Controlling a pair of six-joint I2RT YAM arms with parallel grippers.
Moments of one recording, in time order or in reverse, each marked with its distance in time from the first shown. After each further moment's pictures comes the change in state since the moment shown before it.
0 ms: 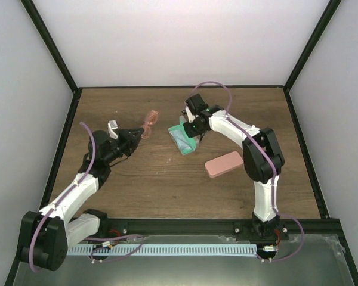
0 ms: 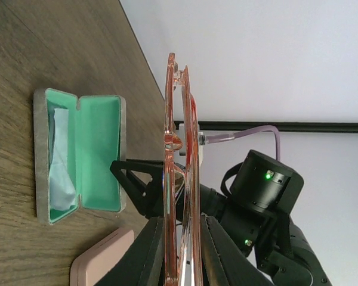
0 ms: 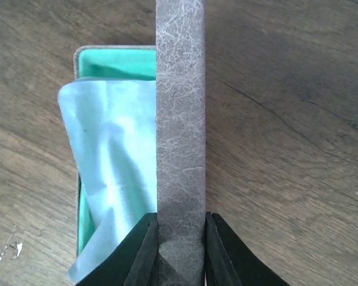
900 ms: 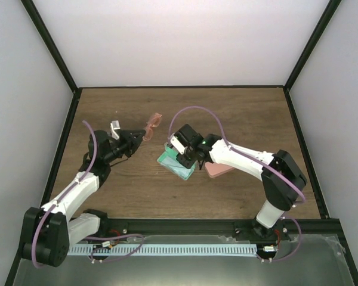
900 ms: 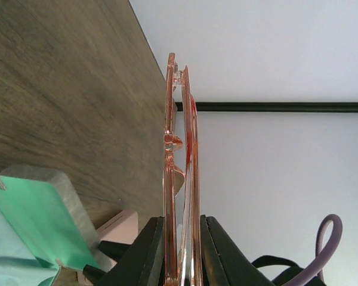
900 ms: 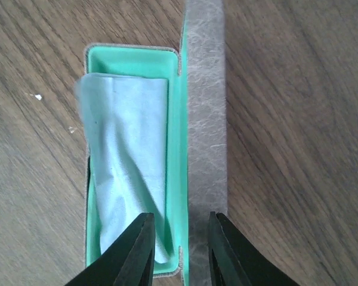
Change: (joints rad) left arm 0.025 0.027 -0.006 0.025 0.097 0.017; right arm 0.280 -0.344 -0.408 0.113 0.089 -0.240
